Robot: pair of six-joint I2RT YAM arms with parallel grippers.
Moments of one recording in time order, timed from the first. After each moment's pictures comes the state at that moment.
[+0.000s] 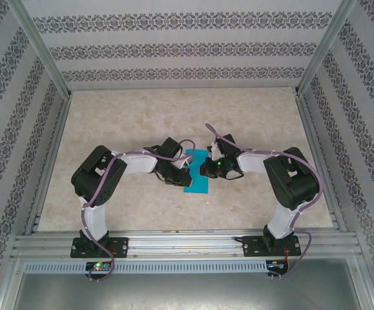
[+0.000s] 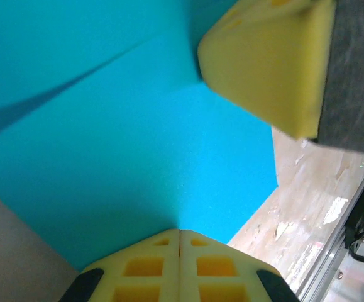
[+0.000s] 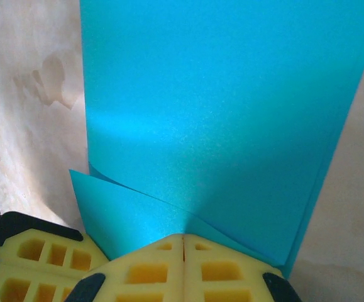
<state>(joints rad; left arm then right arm) -0.61 1.91 1.05 -0.33 0.65 -0.37 0.42 1.78 0.83 -0.15 -0.57 0.57</state>
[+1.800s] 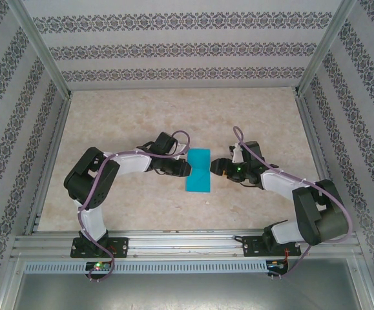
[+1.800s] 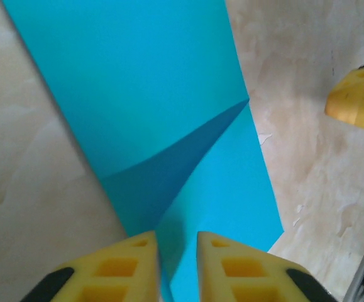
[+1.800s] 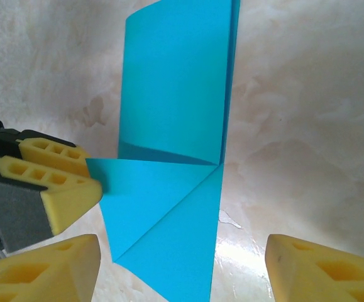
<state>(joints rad) -0.57 1.85 1.02 -0.15 0.54 -0.41 0.28 1.40 0.54 -0.01 -0.57 0.61</state>
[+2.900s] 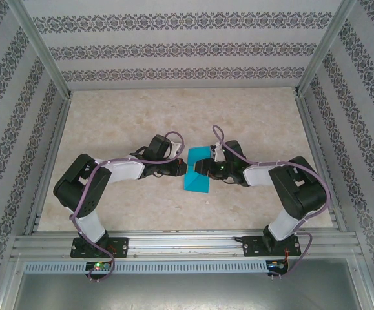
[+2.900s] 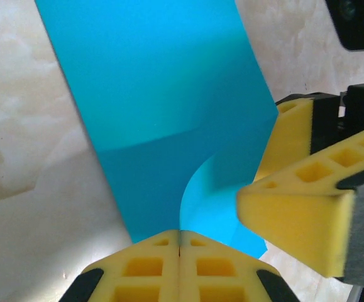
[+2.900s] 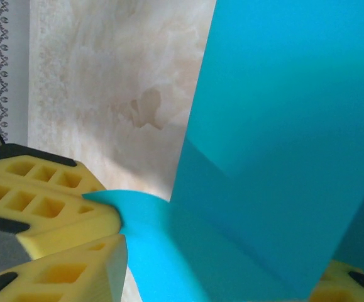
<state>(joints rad) -0.57 1.74 0.88 0.02 0.48 -0.47 0.44 1.67 0.61 0.31 -0.62 0.75</state>
